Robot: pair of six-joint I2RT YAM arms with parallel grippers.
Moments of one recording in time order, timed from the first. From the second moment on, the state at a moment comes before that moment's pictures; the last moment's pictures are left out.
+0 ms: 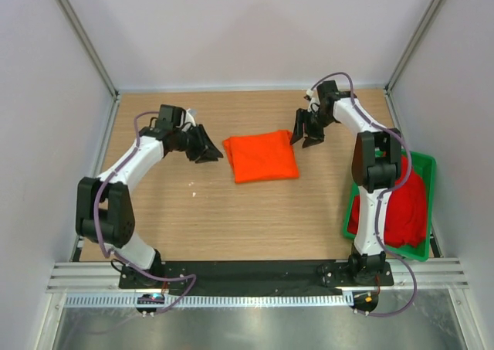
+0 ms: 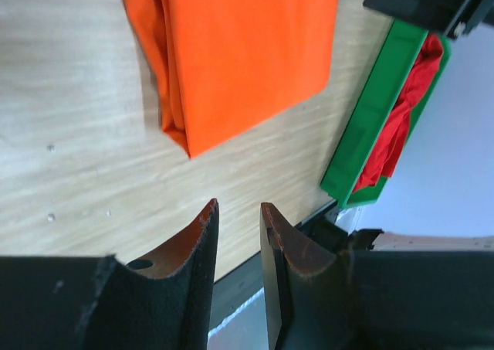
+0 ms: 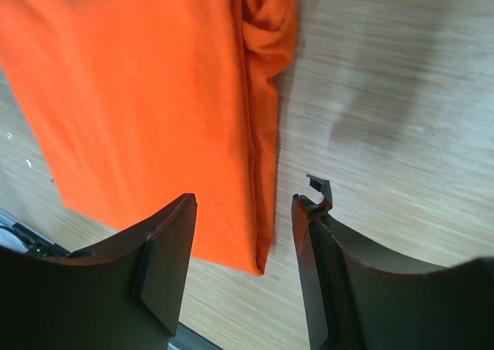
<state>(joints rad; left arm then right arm) -0.21 1.63 1.21 -0.50 0.59 -0.68 0.14 2.17 1.81 -0.89 -0.43 0.21</state>
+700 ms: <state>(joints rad) -0.22 1.47 1.13 -0.59 0.58 -0.63 0.18 2.30 1.86 -0.80 -0.50 0.12</state>
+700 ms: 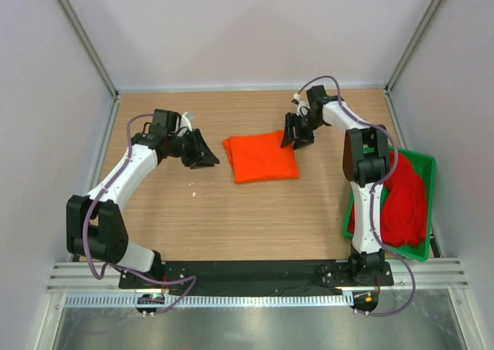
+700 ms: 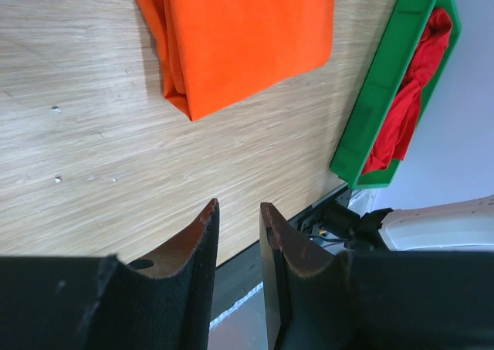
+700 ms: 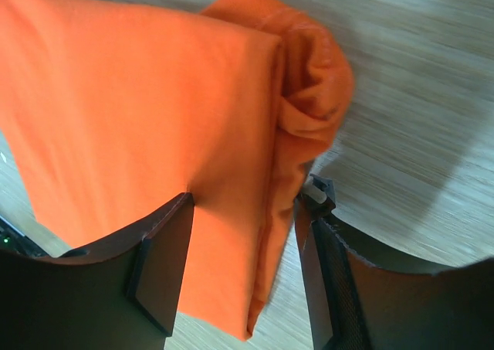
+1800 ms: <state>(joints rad) -0.22 1.52 1.08 -0.61 0.60 -0.60 0.23 2.32 2.30 -1.13 0.12 0.01</state>
